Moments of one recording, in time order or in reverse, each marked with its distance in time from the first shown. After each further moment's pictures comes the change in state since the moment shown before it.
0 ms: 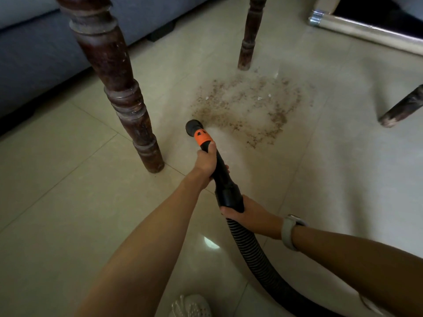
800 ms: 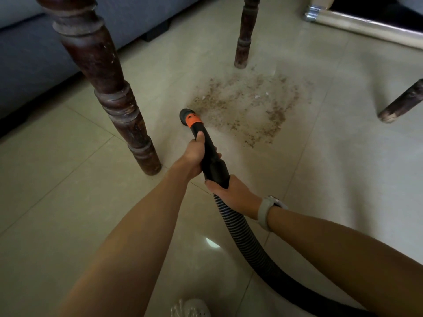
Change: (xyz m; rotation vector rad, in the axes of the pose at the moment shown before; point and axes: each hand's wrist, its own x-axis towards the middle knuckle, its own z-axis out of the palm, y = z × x) left_hand 0.012 0.024 -0.010 -0.056 -0.063 0.012; right_hand 0.046 -0.021 0.000 0.108 0.190 0.051
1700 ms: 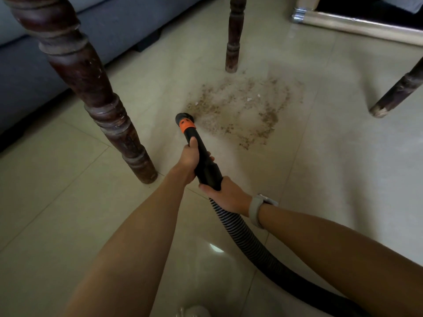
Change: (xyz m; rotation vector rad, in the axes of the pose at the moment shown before) left_hand 0.003 -0.001 0.005 0.027 0.072 0.039; right_hand 0.010 -0.007 -0.002 -0.105 -0.014 -0.014
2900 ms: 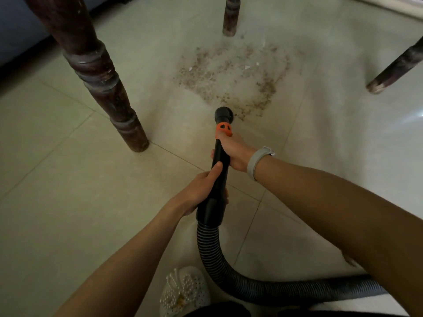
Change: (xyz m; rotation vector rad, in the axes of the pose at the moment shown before) left_hand -0.084 -0.095 -0.024 0.426 -0.464 -0.050; right_hand 0.005 -0.029 -0.022 0.744 0.212 0.344
